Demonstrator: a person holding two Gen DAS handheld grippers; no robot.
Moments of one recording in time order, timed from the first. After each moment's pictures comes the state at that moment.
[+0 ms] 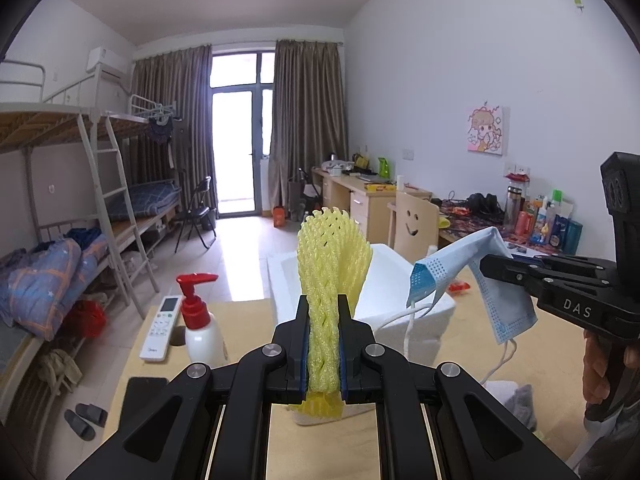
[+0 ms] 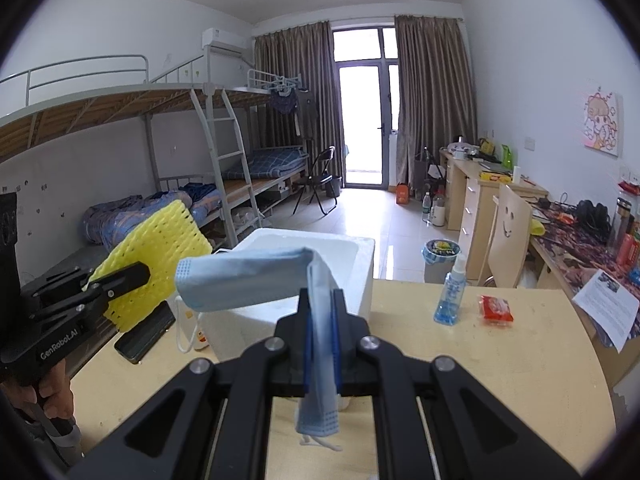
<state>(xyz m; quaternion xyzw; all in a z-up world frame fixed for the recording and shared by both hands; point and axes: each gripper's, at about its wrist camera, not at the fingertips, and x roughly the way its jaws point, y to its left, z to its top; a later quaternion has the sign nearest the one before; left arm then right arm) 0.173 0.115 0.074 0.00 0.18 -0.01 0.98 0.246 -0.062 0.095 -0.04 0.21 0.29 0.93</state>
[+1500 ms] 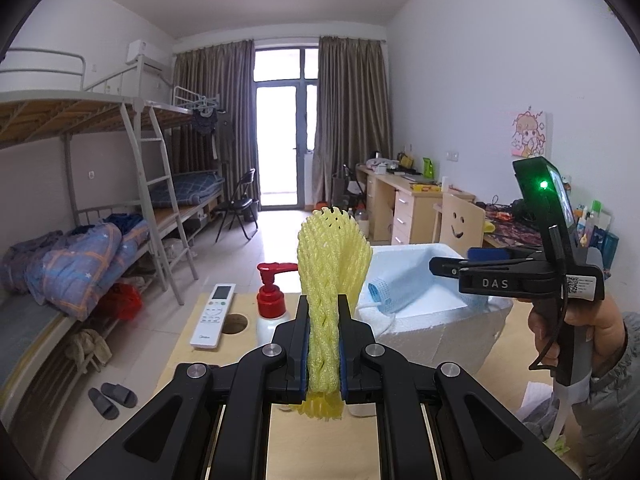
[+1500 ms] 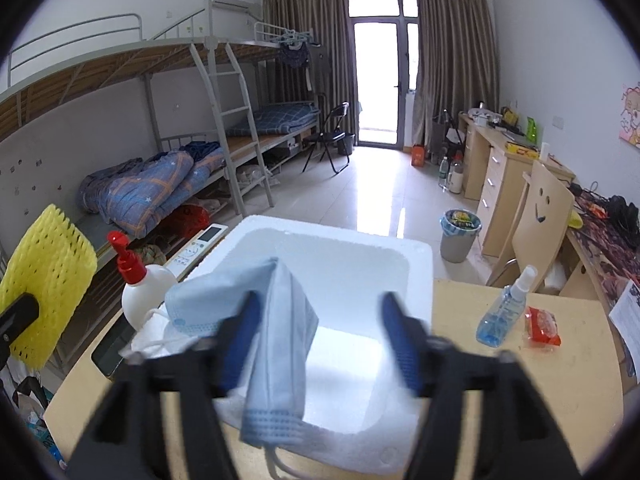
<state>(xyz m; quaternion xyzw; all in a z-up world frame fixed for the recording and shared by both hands) 0.160 0.136 0.076 -0.01 0.19 0.07 0.98 0.331 0.013 0.077 -0.07 0.28 0.30 0.91</state>
